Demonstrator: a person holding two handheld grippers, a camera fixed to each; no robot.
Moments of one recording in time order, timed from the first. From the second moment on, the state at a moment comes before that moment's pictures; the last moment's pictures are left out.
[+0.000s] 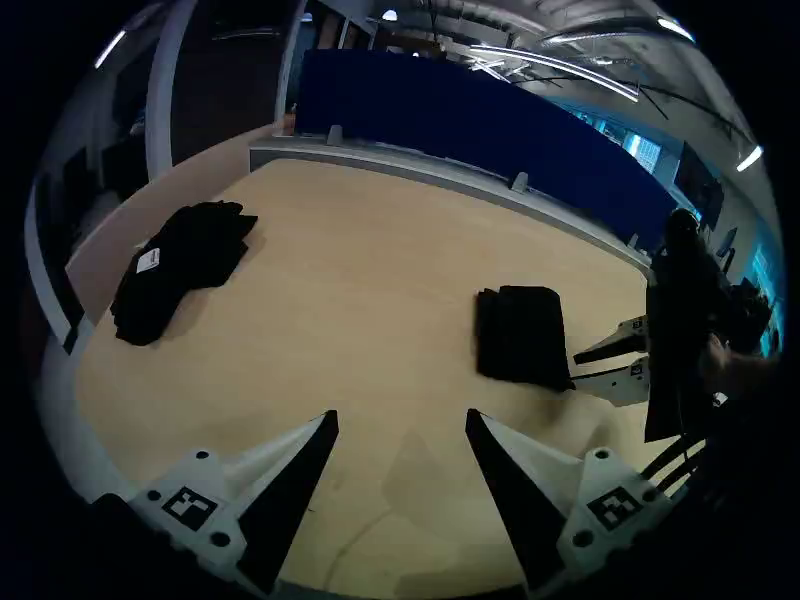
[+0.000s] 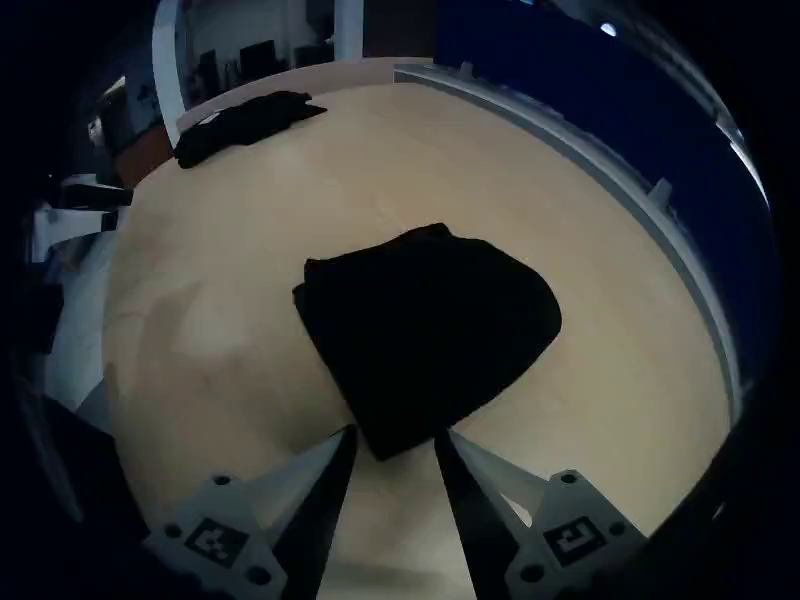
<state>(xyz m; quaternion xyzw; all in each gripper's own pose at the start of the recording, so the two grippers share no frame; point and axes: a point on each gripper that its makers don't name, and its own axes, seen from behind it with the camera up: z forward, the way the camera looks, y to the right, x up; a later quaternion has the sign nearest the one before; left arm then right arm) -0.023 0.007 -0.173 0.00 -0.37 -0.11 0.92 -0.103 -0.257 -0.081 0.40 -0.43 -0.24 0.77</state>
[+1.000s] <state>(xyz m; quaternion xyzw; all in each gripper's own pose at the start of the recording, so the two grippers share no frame) -0.027 0.009 -0.175 0.00 -0.37 -0.11 0.92 -0.125 -0.249 -0.090 0.39 -0.45 -0.25 0.77</state>
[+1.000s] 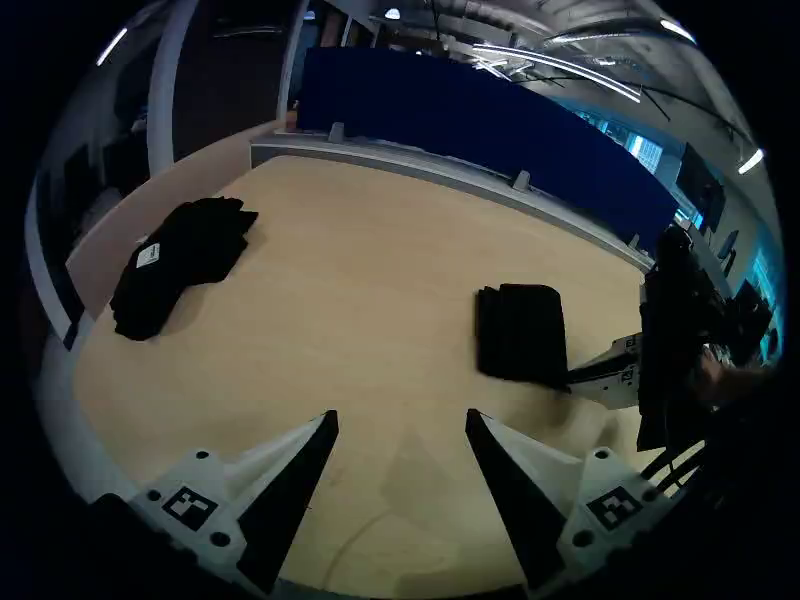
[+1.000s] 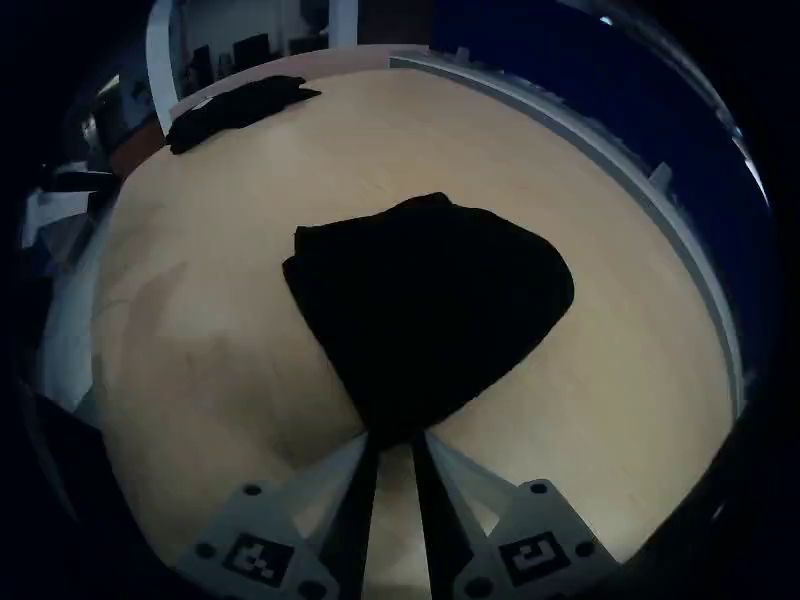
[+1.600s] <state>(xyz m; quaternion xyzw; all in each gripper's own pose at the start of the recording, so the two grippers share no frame) -0.022 0.011 -0.168 0.00 -0.37 -0.11 0.92 -0.087 -0.254 -0.064 0.38 -0.40 -0.23 0.80</state>
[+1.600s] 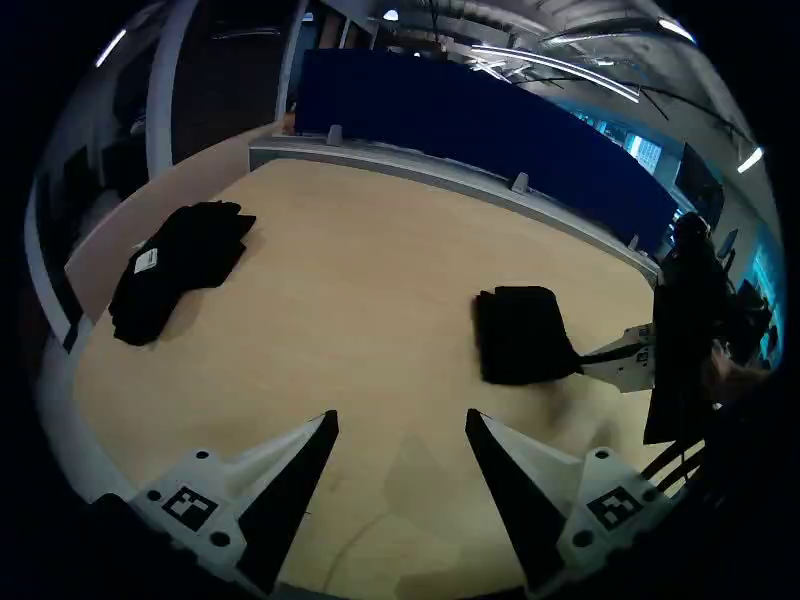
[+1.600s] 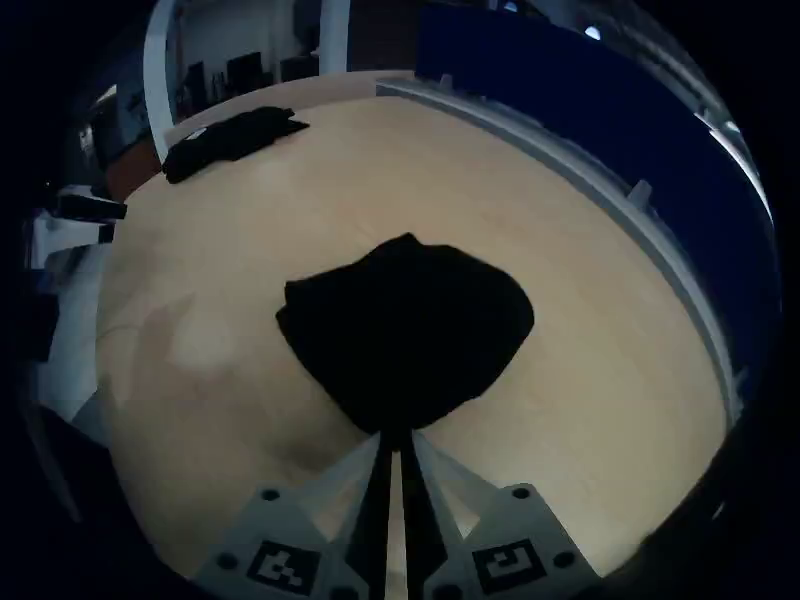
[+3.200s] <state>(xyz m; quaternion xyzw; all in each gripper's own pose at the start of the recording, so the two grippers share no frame) 0.014 0.055 -0.123 -0.04 -0.34 -0.09 0.94 0.096 -0.107 0.016 0.30 -0.29 -0.22 0.88</state>
